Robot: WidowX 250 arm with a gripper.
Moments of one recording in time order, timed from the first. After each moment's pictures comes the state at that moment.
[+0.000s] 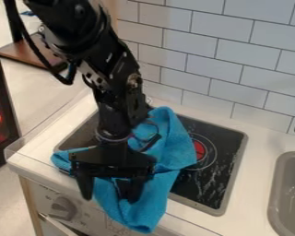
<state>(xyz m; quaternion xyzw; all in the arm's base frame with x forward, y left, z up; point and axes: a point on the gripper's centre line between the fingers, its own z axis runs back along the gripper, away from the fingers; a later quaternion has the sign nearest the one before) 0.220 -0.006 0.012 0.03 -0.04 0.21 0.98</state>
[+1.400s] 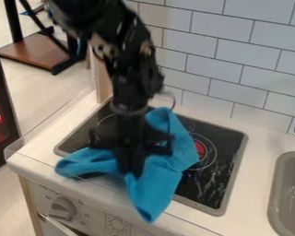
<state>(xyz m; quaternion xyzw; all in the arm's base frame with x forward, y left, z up) 0.244 -0.020 0.050 -0.01 -0.07 0.16 0.99</state>
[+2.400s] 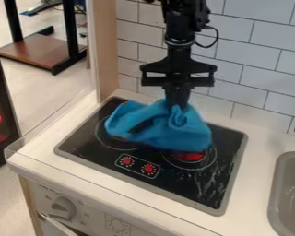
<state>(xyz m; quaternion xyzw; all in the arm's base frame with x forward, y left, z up) 0.364 -0.026 0.079 -0.01 -0.11 0.19 0.98</state>
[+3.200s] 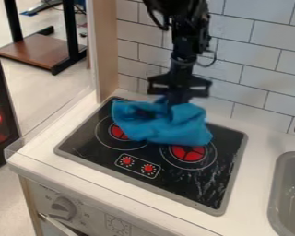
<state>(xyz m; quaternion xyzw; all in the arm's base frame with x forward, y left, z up) 0.419 -0.004 0.028 0.03 -0.11 0.21 0.97</state>
